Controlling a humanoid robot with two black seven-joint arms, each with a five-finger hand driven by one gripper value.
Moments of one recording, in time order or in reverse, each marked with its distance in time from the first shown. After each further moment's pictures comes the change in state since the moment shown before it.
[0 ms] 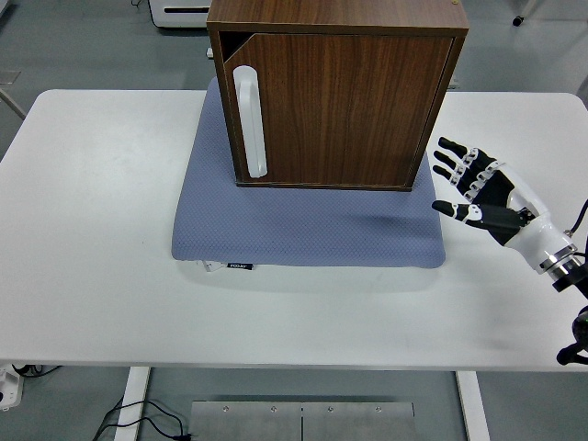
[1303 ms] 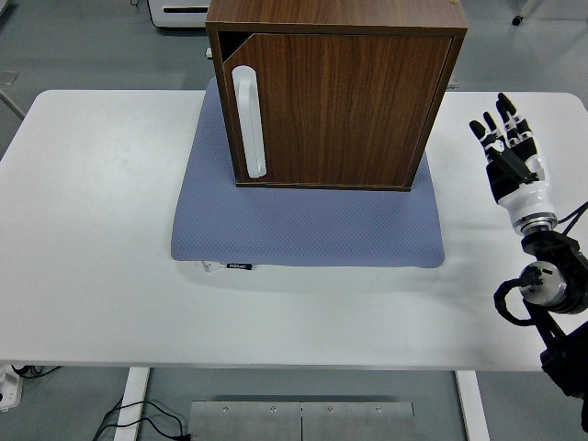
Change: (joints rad) left arm 0.000 0.000 0.000 0.000 0.000 0.000 0.000; right arm 0.185 0.310 0.161 -0.357 0.194 -0.160 -0.009
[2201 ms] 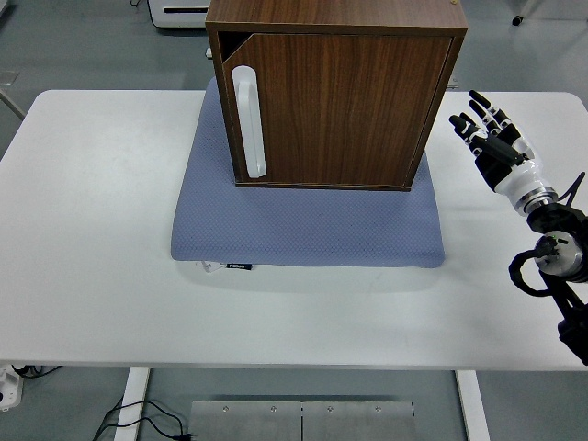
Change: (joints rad) left arm 0.001 0.000 0.000 0.000 0.000 0.000 0.000; right arm 0.103 -0.064 -0.045 -0.032 0.050 -0.030 -0.204
